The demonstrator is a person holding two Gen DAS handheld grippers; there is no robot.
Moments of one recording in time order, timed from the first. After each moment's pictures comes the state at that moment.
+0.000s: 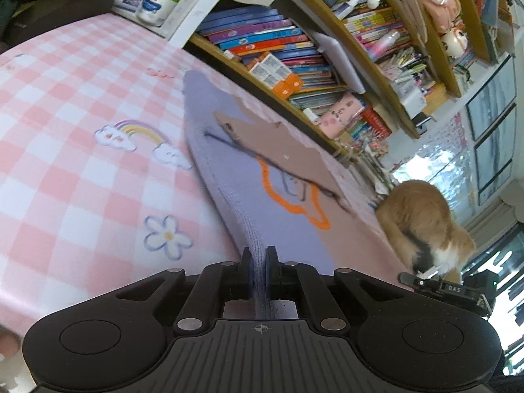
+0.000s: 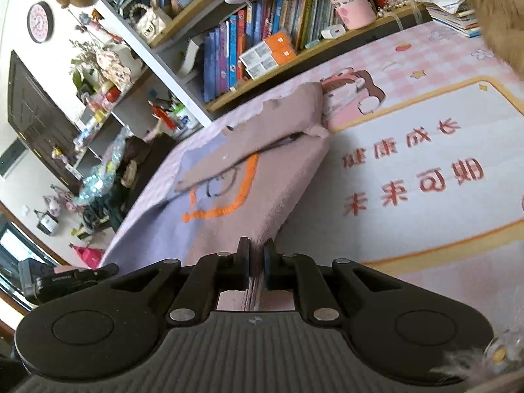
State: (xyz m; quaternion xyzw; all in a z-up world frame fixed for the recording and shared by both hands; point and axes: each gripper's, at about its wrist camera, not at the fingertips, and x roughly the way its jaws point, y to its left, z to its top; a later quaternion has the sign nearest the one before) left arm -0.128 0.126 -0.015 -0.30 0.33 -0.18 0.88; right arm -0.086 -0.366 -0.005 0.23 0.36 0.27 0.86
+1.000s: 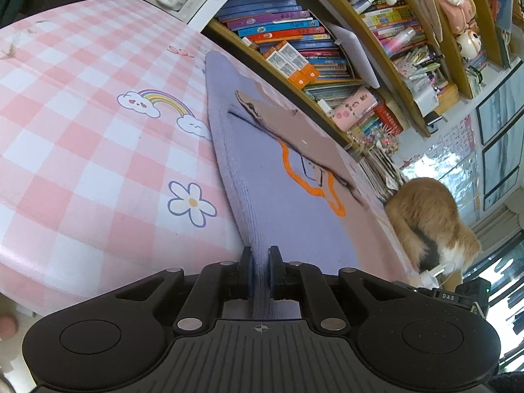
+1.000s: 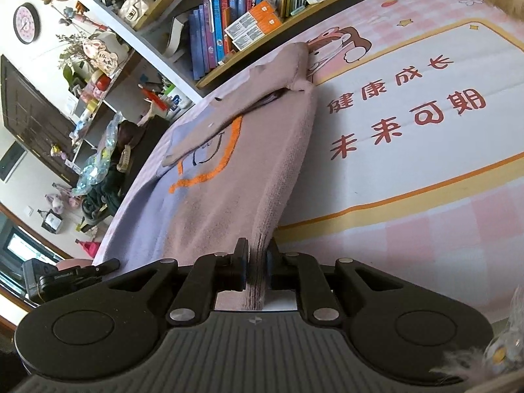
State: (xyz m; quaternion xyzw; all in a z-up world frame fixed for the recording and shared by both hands) left arm -0.130 0.132 -0.037 -0.31 0.35 -0.17 0.87; right arm -0.087 -0.364 -0.041 0.25 0.40 0.28 0.84
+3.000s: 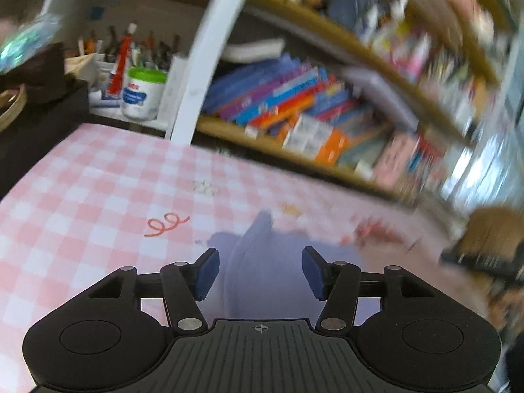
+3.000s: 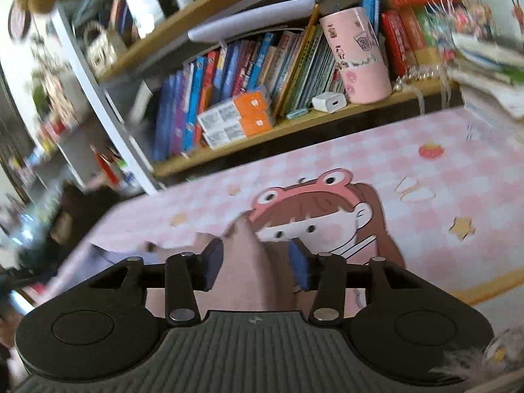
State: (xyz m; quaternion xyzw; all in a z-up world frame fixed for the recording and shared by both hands) left arm 0.058 0.141 0.012 -0.14 0.28 -0.11 0.94; right arm 0.127 -0.326 -0.002 0.15 0.29 0.21 0.92
